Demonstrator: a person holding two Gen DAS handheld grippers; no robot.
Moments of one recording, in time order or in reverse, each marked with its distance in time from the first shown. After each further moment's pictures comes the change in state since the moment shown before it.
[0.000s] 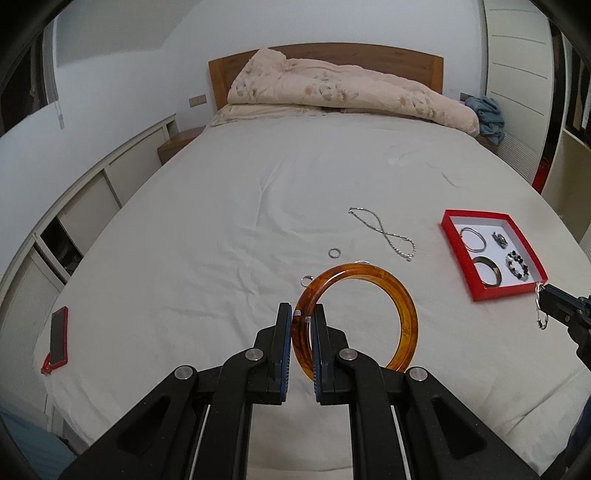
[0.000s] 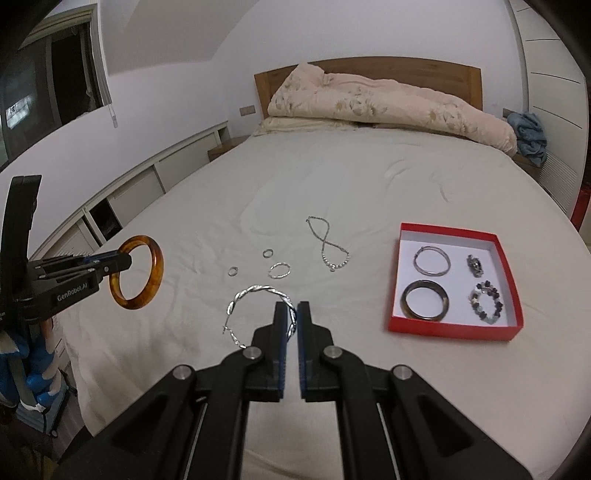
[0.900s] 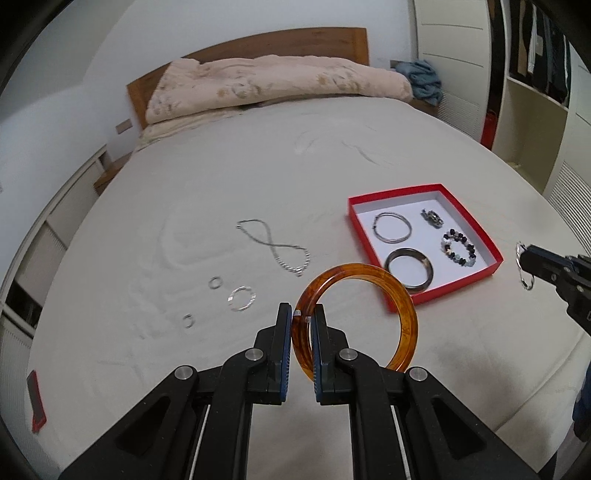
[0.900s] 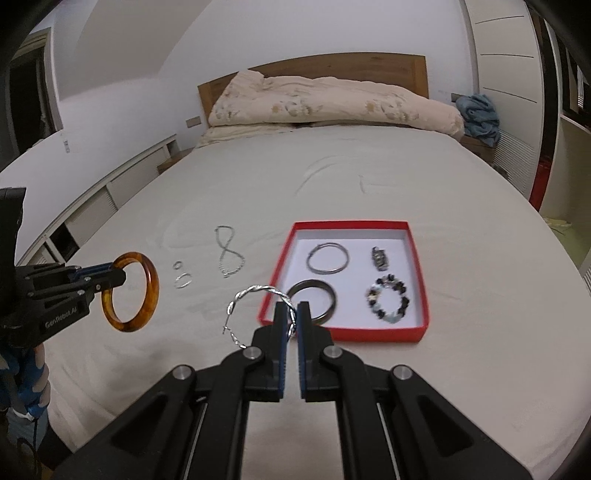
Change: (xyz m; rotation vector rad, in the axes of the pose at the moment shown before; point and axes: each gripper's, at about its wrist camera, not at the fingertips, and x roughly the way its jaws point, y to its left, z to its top) left arm 0.049 -0.155 0.040 0.206 0.040 -0.144; right arm -0.015 -0.138 0.003 0.099 -0.007 -0.143
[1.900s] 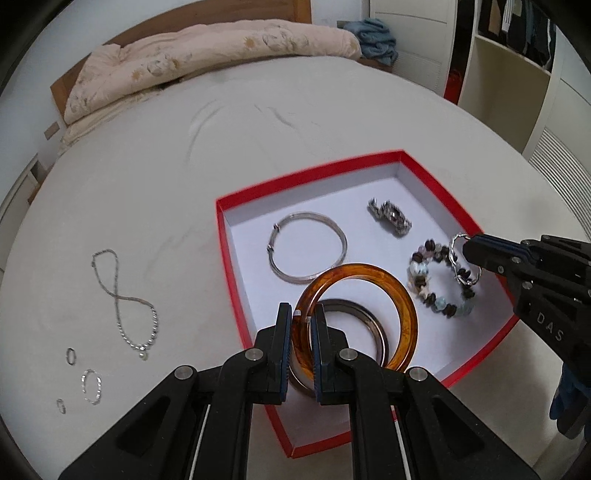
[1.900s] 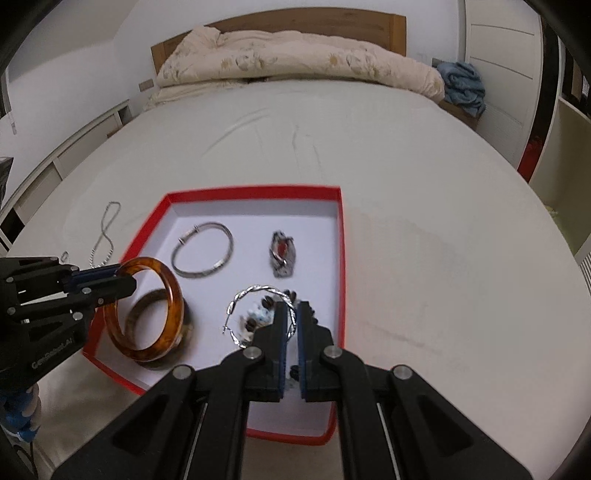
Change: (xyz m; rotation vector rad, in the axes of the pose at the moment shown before) left arm 0.168 -0.111 0.061 0.107 0.121 -0.172; right arm 0.140 -0.118 0.016 0.002 0.166 -0.133
